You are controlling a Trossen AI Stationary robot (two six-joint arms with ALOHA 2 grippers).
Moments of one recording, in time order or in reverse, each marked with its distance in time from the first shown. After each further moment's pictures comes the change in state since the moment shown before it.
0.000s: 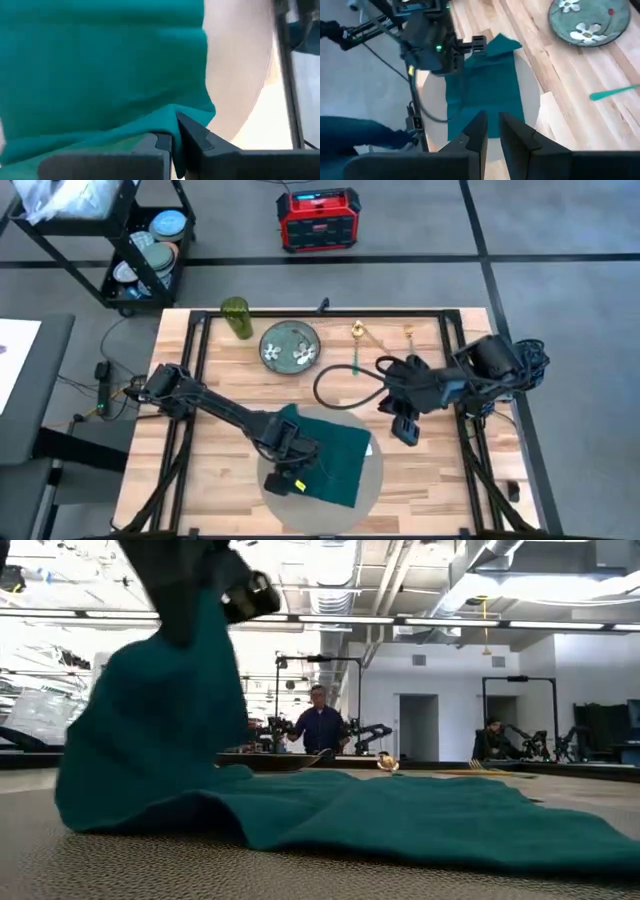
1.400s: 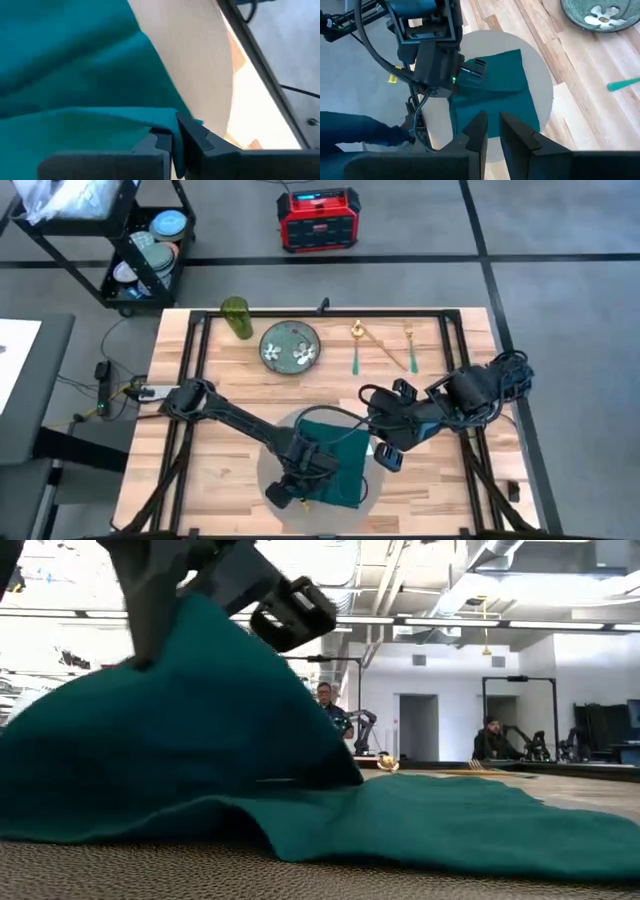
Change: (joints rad) left arm -0.019 0.227 0.183 -0.053 0.195 0.358; right arm 0.084 0.113 0.000 0.027 0.021 0.082
